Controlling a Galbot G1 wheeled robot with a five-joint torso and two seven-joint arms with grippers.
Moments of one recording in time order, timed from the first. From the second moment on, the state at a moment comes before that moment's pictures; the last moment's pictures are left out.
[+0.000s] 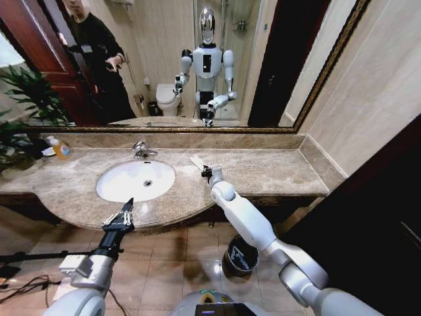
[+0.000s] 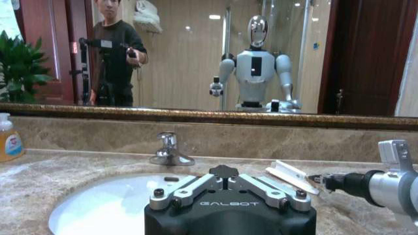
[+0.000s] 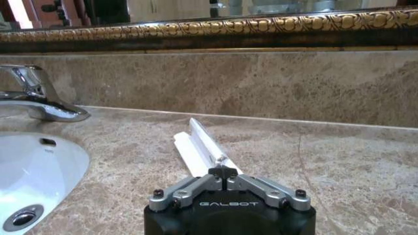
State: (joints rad) left arm 1.83 -1.36 -0.81 -2.47 -0.37 0.17 0.05; right arm -0.51 1.42 -0.13 1.31 0.54 -0.34 0.35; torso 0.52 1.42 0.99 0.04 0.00
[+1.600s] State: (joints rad) left arm 1.83 -1.36 -0.81 -2.47 -0.37 0.17 0.05; right arm -1.72 1.04 0.48 2.15 0.46 -0.13 0.25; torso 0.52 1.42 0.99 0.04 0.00
